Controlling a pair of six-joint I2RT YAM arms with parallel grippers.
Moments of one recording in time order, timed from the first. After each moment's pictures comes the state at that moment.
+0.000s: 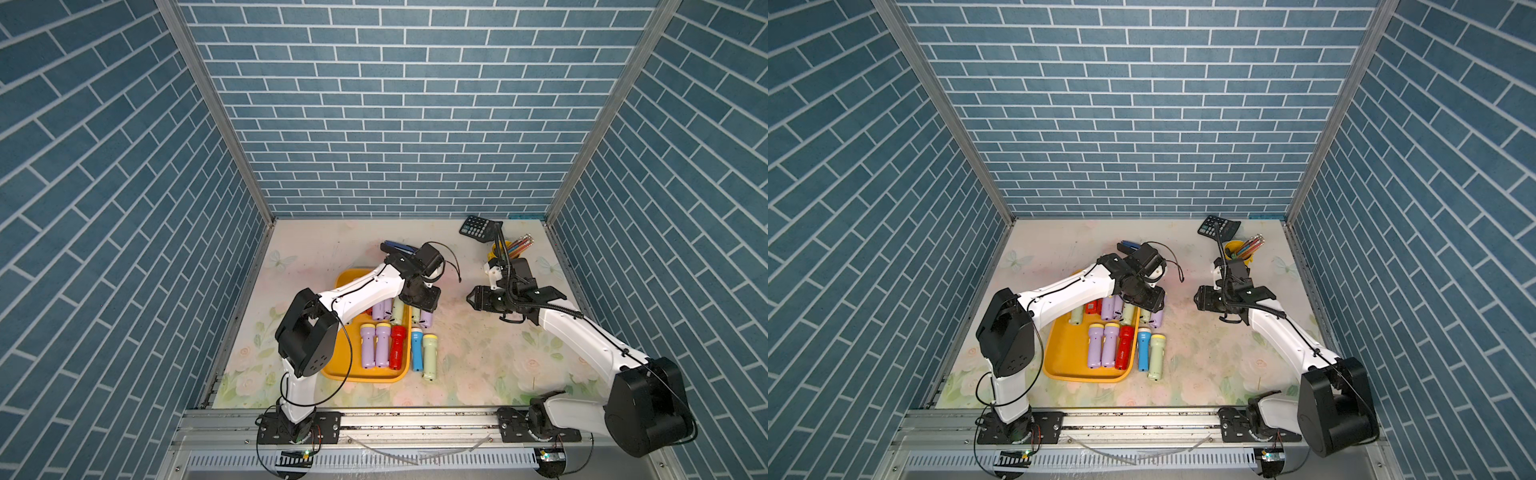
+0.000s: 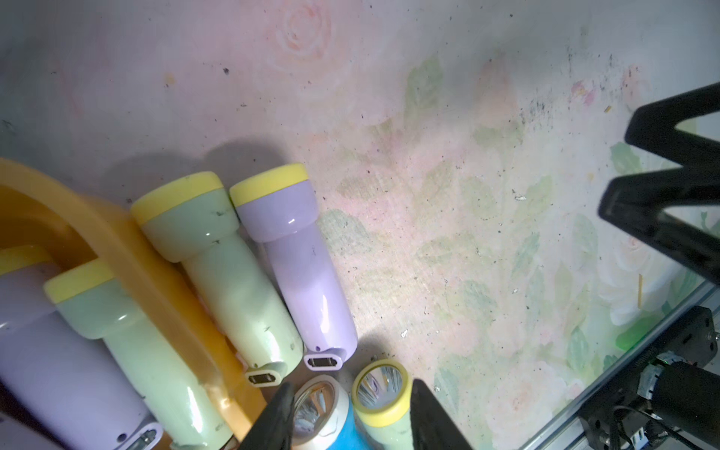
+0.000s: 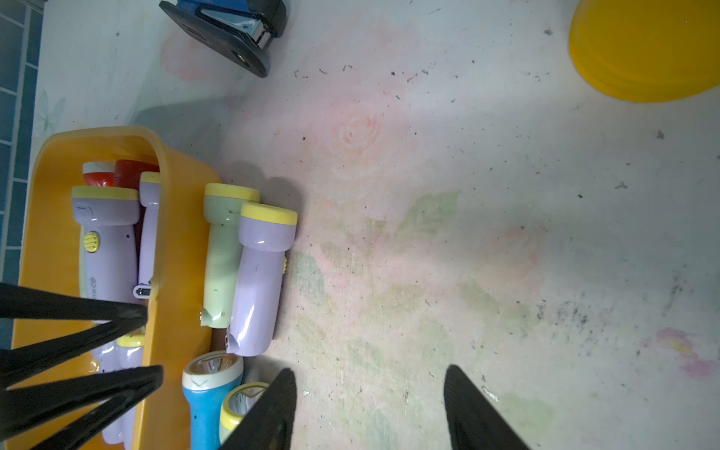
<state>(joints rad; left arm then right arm) -0.82 1.92 1.59 -0.86 0.15 -0.35 0.35 1.26 0.83 -0.51 -0.24 0.36</state>
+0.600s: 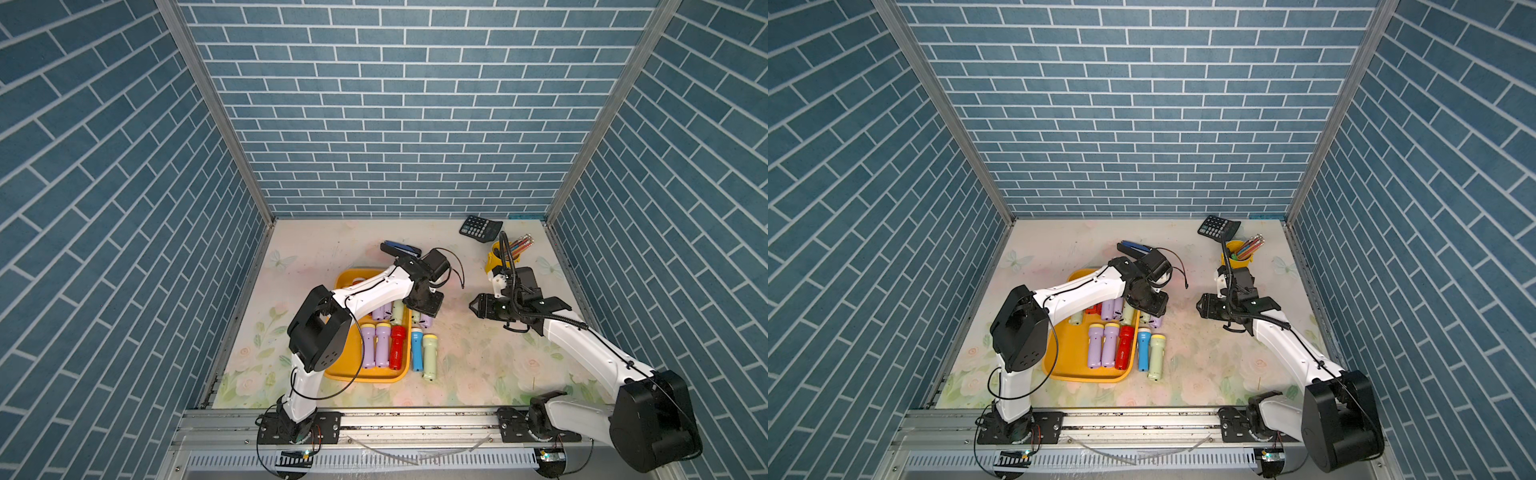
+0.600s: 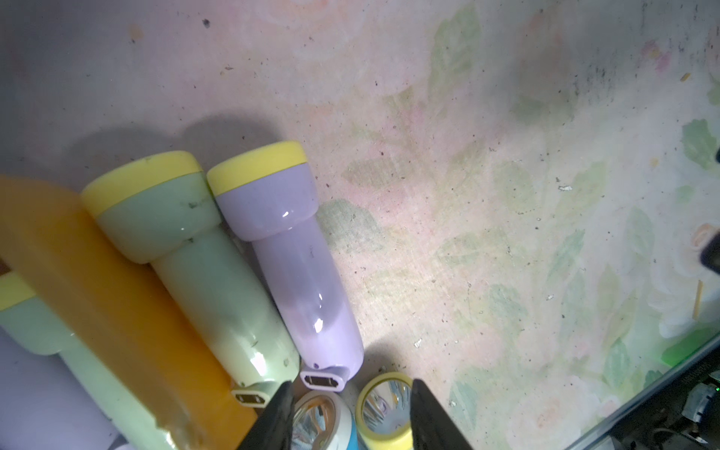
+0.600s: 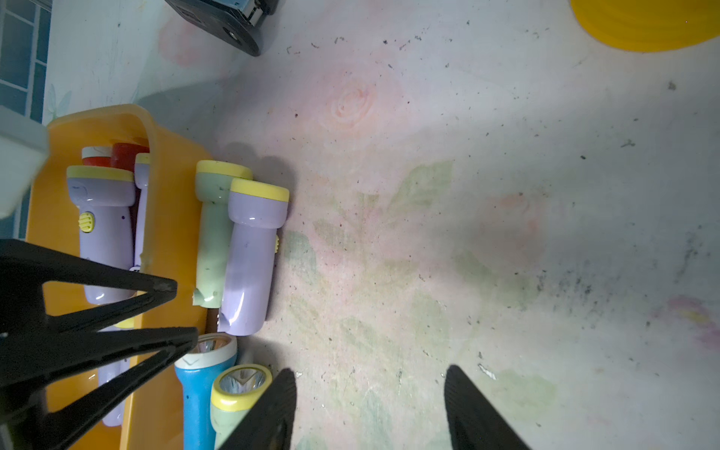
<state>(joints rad) -0.84 1.99 1.63 -0.89 0.11 -0.37 0.32 1.20 0.74 -0.48 -0.28 0.36</state>
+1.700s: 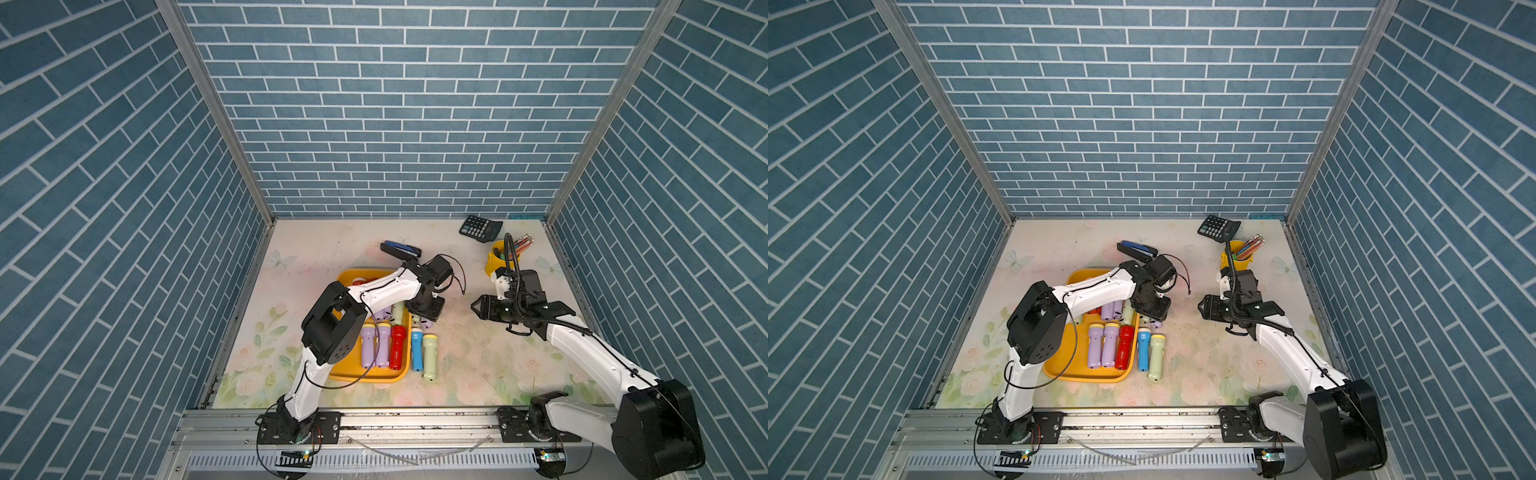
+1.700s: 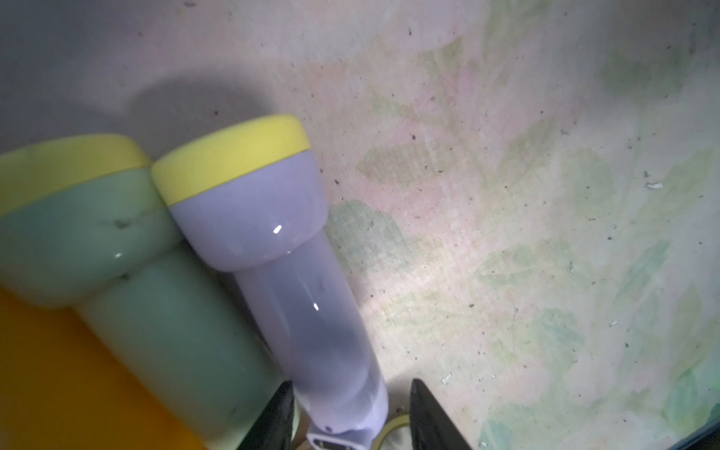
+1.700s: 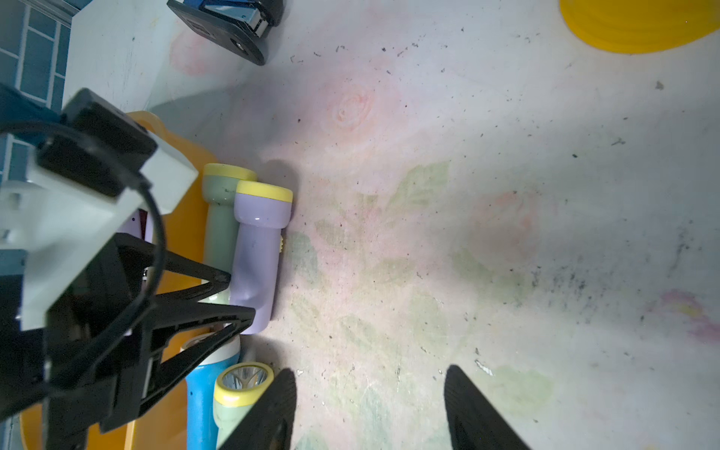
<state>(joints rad) -0.85 2.11 1.66 -0.88 0.11 -0.37 0.30 1.16 0.71 -0.46 -0.29 0.36</state>
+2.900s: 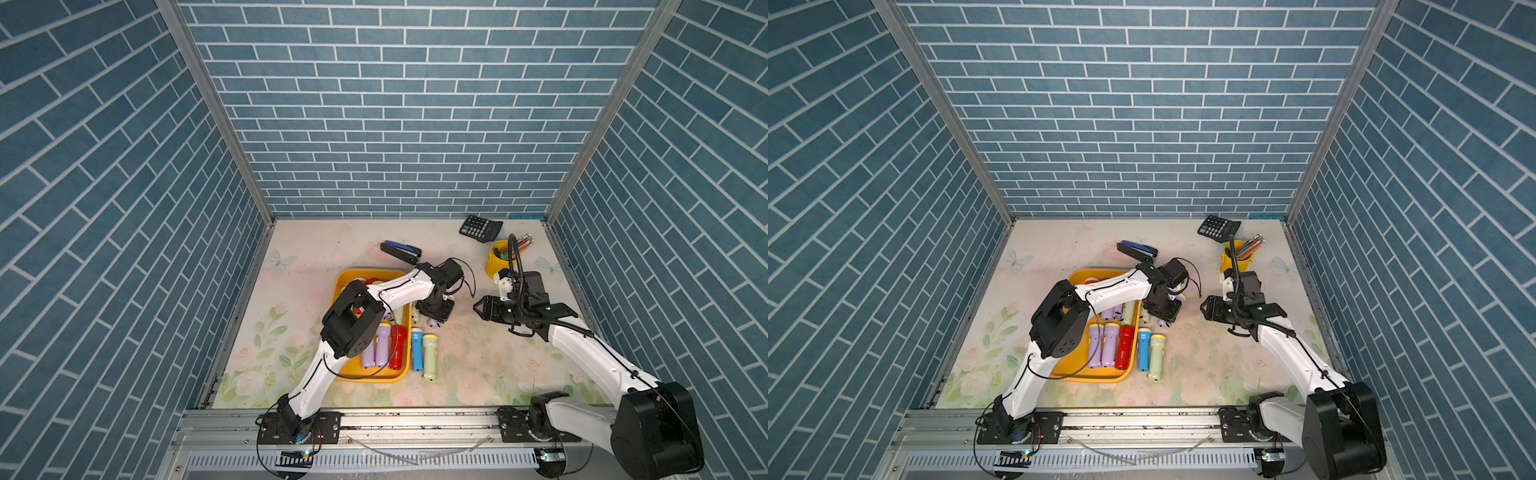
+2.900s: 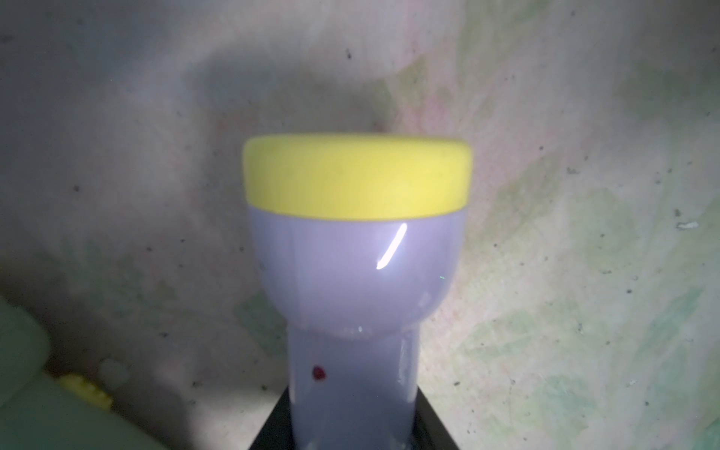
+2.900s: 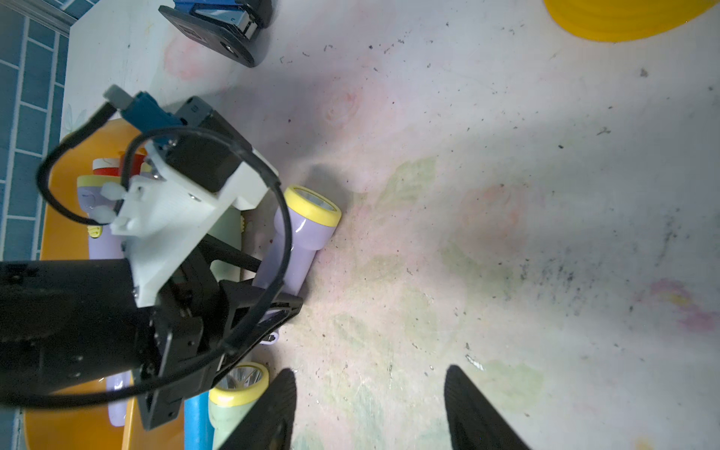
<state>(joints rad) -0.88 2.27 1.82 -0.91 0.12 -0.35 0.27 1.15 0.69 -0.45 -0.31 0.36</state>
